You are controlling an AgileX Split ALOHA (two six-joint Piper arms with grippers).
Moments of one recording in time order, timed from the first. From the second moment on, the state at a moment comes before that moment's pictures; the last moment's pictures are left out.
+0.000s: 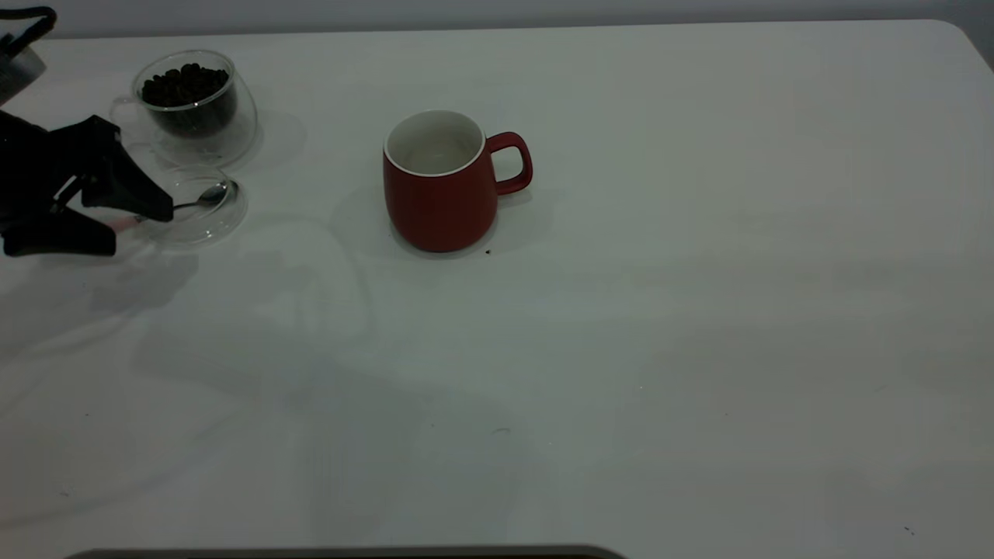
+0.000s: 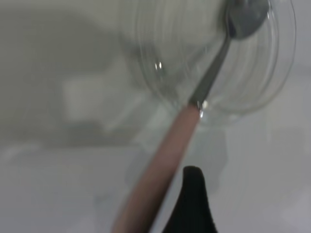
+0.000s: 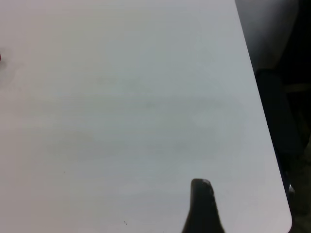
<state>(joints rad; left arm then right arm) 0.23 2.23 -0.98 -1.40 0.37 1.34 -0.06 0.03 -0.47 0.00 1.13 -0.03</state>
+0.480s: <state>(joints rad) 0.23 2.24 -1.10 -1.40 0.34 1.39 -0.06 0.03 -0.47 0.00 1.13 -0.03</state>
